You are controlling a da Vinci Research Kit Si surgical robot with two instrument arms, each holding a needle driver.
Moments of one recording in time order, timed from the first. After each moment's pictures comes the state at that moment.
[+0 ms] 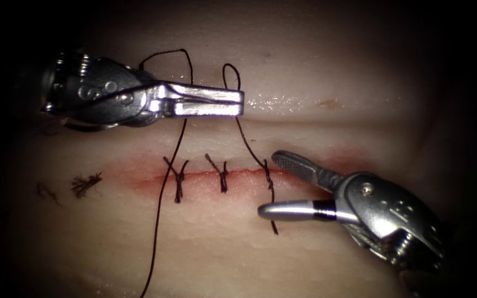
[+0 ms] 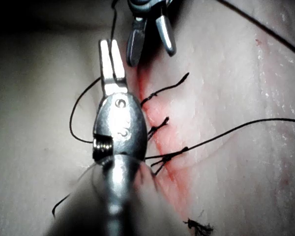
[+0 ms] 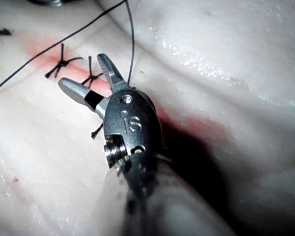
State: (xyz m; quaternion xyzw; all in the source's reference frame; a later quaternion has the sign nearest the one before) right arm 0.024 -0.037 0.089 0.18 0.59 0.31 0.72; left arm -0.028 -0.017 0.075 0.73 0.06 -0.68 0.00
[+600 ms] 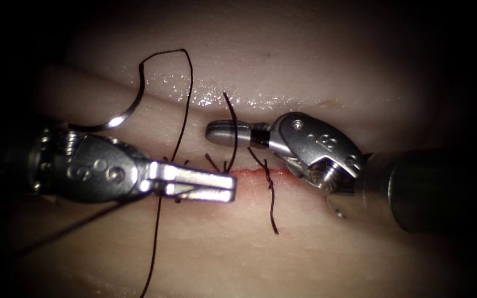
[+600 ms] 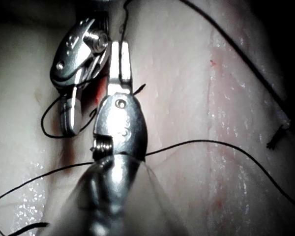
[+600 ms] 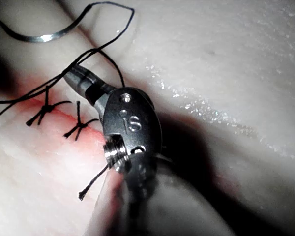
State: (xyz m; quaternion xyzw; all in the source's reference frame) right arm 0.031 -0.033 0.096 0.21 0.64 0.26 0.69; left arm -0.029 -0.023 0.075 0.71 0.11 -0.69 -0.02
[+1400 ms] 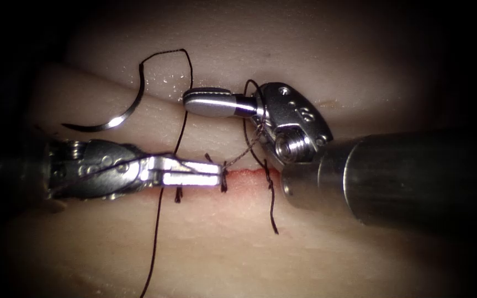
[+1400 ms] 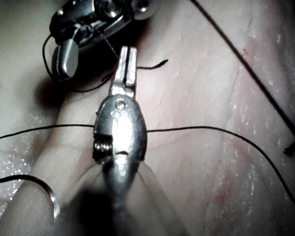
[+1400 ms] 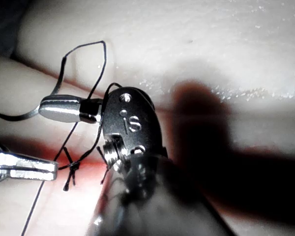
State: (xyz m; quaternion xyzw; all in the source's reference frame) right arm 0.031 -0.030 0.094 0.30 0.74 0.28 0.54; left arm -0.027 -0.022 0.083 0.67 0.12 -0.73 -0.12
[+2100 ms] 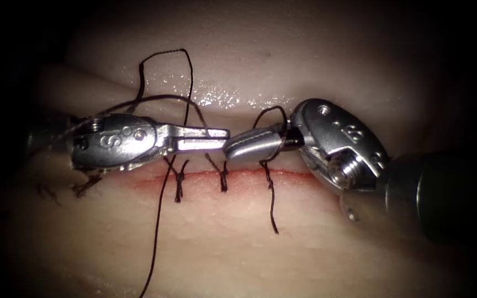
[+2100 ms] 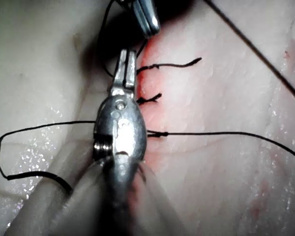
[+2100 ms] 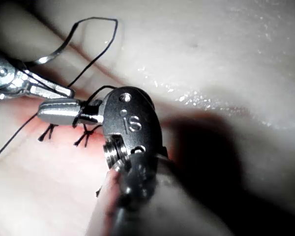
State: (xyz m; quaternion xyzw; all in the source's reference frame) right arm 0.029 -0.032 0.090 0.37 0.71 0.08 0.59; left arm -0.028 -0.020 0.086 0.66 0.10 -0.73 -0.15
